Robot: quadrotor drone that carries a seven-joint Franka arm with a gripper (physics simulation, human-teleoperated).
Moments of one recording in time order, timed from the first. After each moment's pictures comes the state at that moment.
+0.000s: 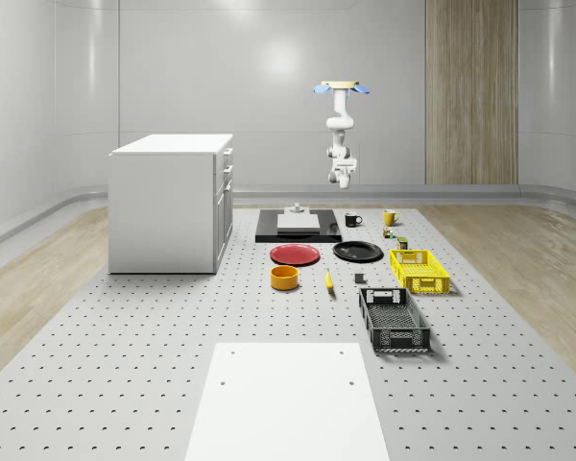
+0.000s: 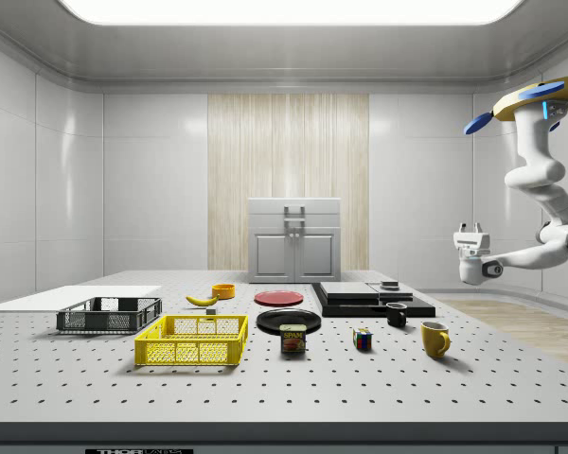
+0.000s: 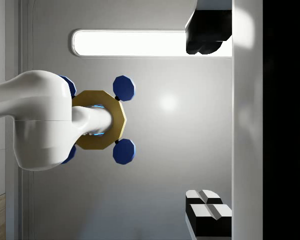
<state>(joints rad) -0.01 -0.72 0.00 -2.08 0.00 1.38 0.78</state>
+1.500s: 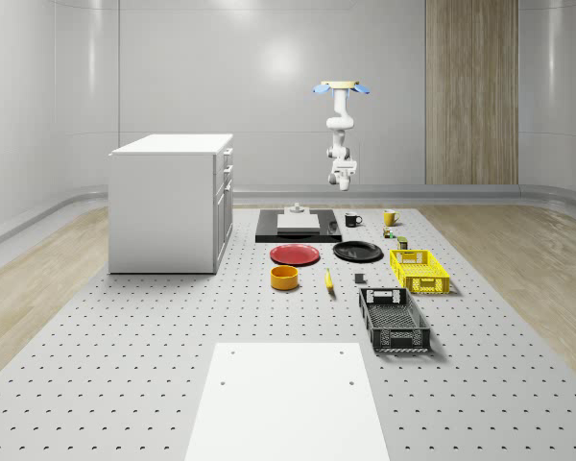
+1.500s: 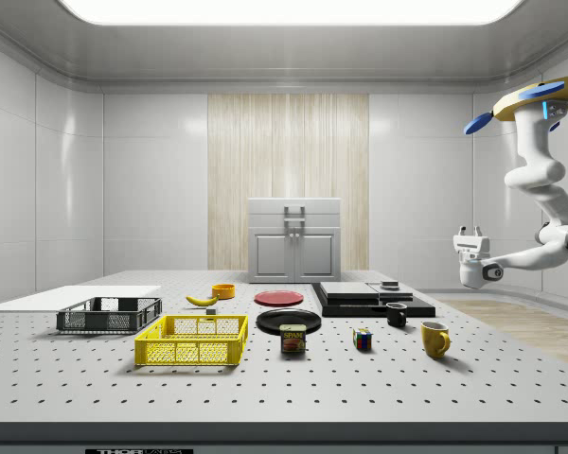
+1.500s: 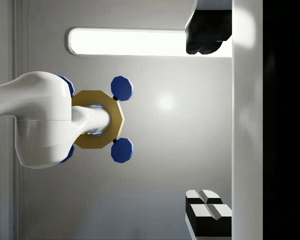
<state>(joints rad) -0.01 -0.71 0.01 -2.05 0.00 1.37 0.78</state>
